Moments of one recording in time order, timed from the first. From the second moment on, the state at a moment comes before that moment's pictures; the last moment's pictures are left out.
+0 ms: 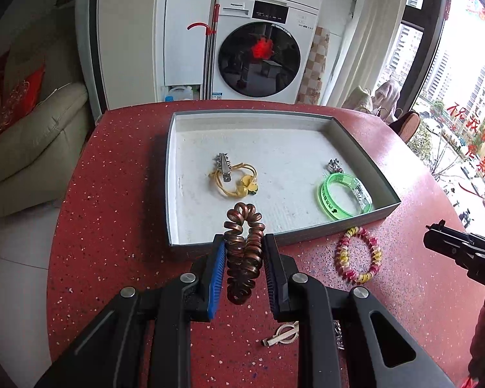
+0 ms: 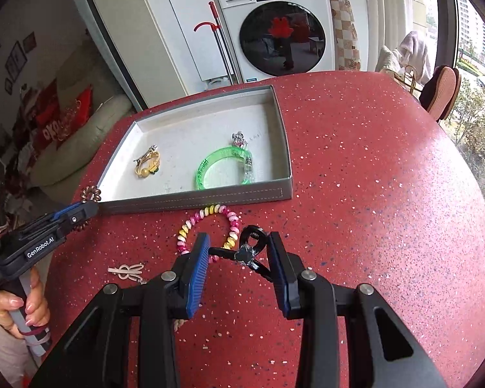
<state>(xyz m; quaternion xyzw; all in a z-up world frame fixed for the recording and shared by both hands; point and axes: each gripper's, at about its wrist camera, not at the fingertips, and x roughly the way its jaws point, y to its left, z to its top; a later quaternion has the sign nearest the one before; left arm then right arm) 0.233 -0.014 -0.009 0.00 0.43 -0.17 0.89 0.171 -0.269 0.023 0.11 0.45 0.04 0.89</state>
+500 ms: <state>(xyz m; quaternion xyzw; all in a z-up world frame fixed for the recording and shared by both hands) 0.293 -0.030 -0.016 0.01 0.43 -0.15 0.89 0.273 -0.248 0.024 0.09 0.45 0.06 0.89</state>
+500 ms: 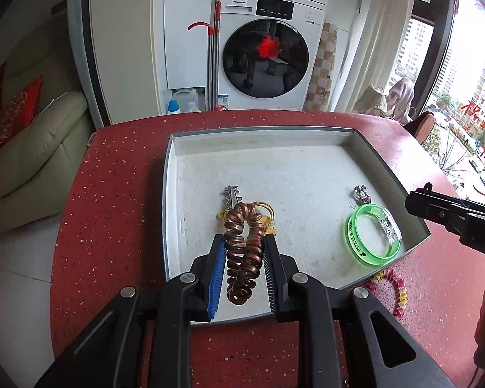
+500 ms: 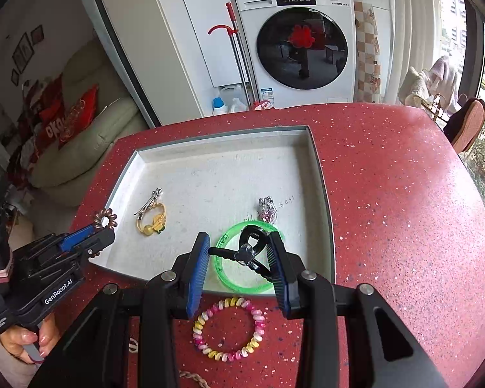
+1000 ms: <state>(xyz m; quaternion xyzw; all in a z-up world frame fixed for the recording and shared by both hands) 0.317 -0.043 -0.055 0.05 0.45 -0.13 0.88 0.328 -0.230 -0.019 0.09 0.47 0.05 0.88</state>
